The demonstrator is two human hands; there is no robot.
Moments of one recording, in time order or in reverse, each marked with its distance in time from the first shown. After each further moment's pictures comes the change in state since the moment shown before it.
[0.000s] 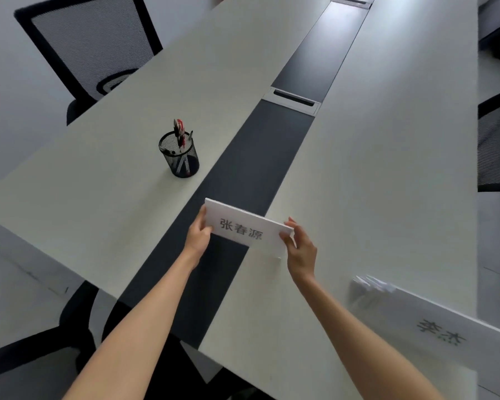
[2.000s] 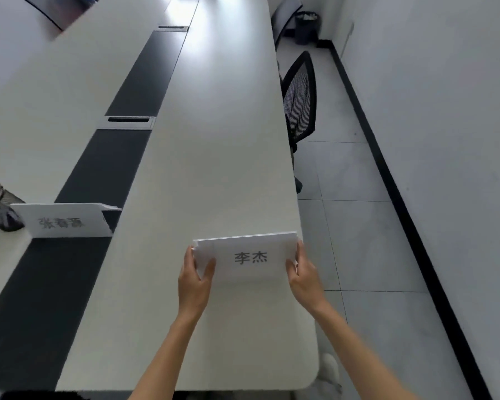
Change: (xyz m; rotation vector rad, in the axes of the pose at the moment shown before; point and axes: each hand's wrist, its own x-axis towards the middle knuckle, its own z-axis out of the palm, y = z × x) left_hand -0.185 -0.018 0.267 0.300 -0.148 0.295; right_hand -0.120 0.096 -0.306 -0.113 0.170 0.123
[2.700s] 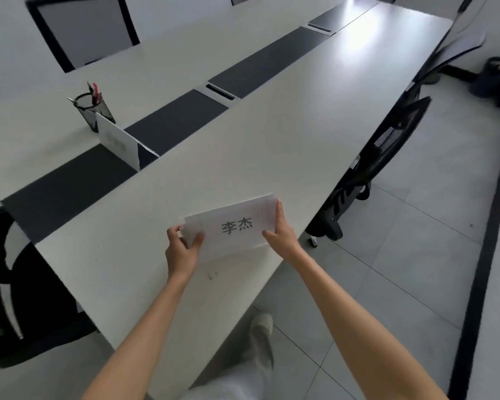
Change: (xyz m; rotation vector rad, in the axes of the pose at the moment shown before) left_hand 0.013 0.063 0.133 -0.137 0.737 -0.342; right_hand 0.201 -0.032 -0.069 -0.313 -0.707 -0.321
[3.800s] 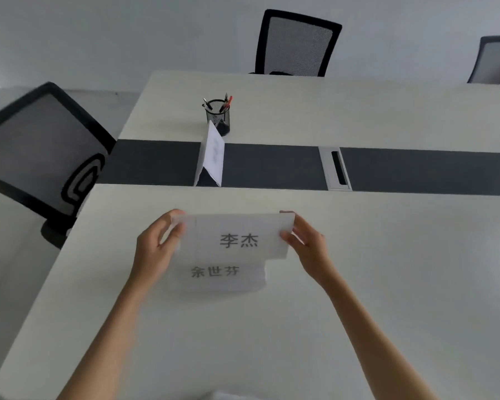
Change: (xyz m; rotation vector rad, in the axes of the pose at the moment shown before) left_hand 0.085 0.143 0.055 -0.181 0.597 0.051; right_hand 0.303 -0.110 -0.110 0.046 -0.685 -0.647
